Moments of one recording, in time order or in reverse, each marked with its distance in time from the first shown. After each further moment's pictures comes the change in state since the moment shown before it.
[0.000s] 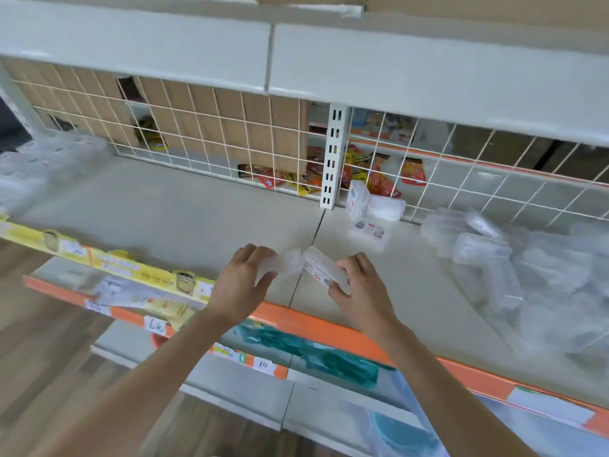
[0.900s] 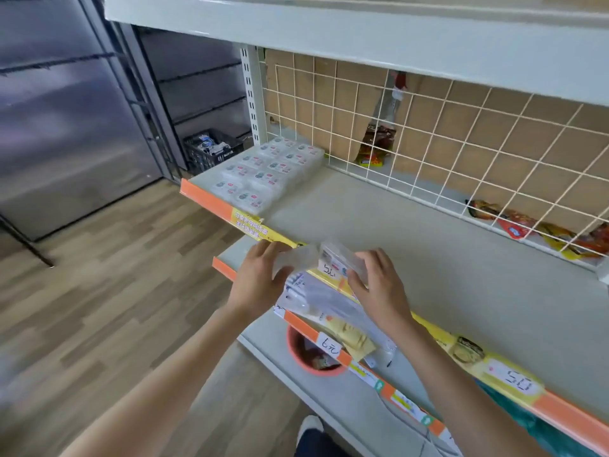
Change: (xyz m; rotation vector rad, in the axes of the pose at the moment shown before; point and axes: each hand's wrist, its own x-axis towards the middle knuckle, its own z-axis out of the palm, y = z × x) left_hand -0.062 -0.334 -0.229 0.049 0.209 -0.322; right_hand 0.139 -0.340 0.239 0.179 -0.003 -0.236
